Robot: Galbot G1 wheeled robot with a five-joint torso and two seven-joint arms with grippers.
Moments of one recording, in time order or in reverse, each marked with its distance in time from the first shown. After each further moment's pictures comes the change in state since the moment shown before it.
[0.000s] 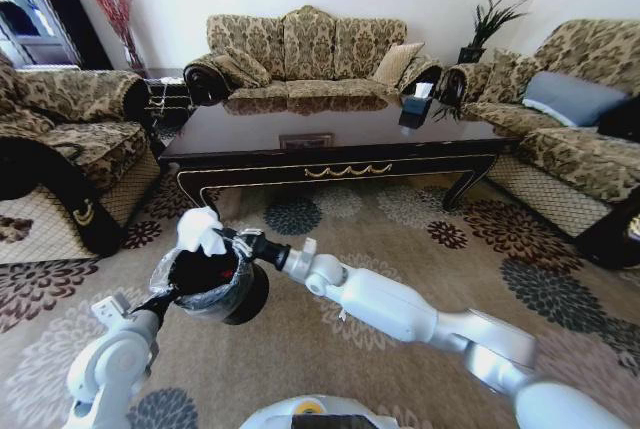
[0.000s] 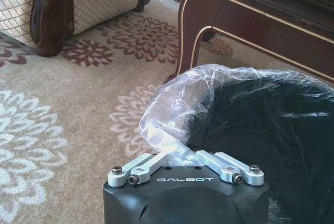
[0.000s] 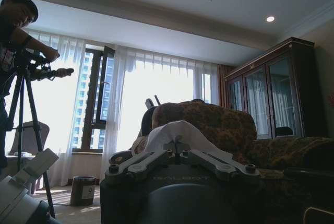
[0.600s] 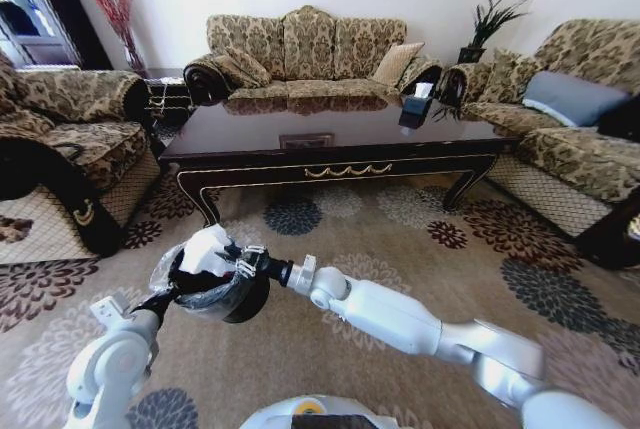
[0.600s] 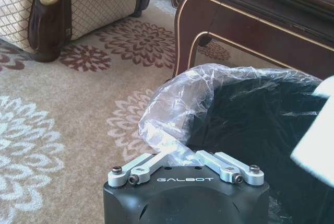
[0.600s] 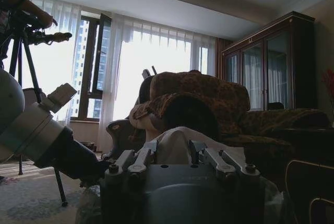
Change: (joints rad) left arm 0.002 -0.009 0.000 -0.011 0.024 -0.006 0.017; right arm -0.111 -0.077 -0.007 0.017 -0.126 -0.004 0.016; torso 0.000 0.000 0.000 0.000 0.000
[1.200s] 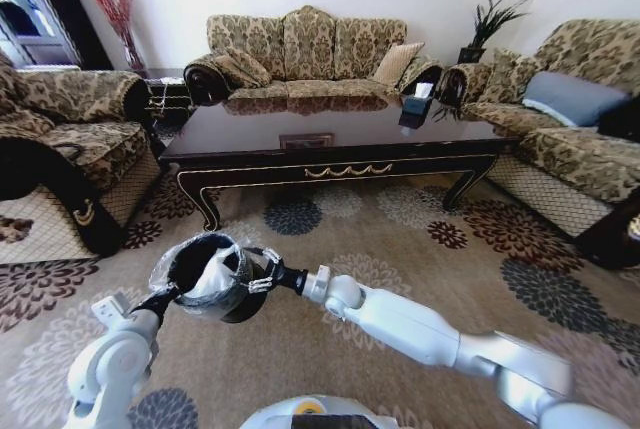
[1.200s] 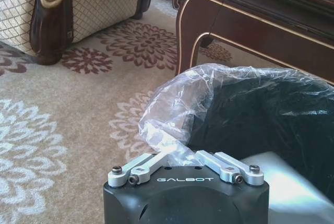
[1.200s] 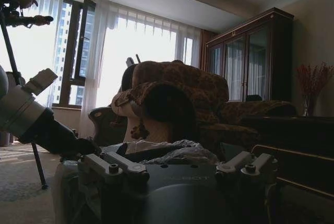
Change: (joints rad) left arm -0.001 0.007 0.000 0.015 0.015 -0.008 0.012; right arm -0.037 -0.101 0.060 0.009 -0.006 0.009 -0.004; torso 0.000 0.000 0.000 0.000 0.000
